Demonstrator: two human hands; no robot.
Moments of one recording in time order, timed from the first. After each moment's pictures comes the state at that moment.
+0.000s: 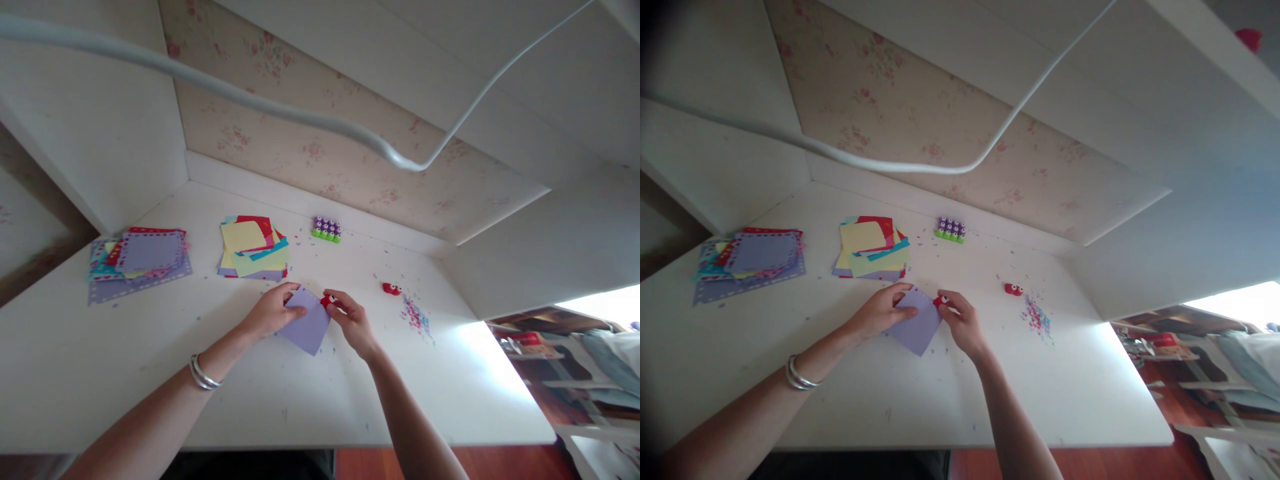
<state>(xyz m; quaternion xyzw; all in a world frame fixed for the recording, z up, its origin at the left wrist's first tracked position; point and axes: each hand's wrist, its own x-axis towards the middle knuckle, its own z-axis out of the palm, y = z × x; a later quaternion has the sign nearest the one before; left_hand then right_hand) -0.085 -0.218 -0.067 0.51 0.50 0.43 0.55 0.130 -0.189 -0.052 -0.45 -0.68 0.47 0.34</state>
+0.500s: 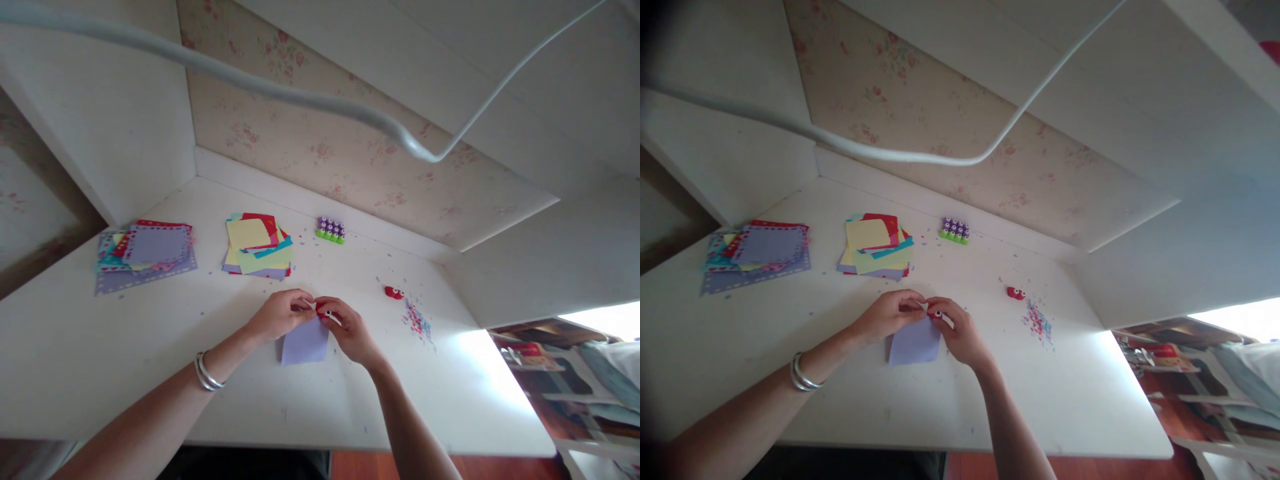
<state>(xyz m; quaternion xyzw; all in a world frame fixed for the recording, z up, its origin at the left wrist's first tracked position) -0.079 -0.224 -0.062 0.53 0.48 0.42 0.56 0.127 -0.196 -0.043 -0.34 -0.78 0.44 0.29</state>
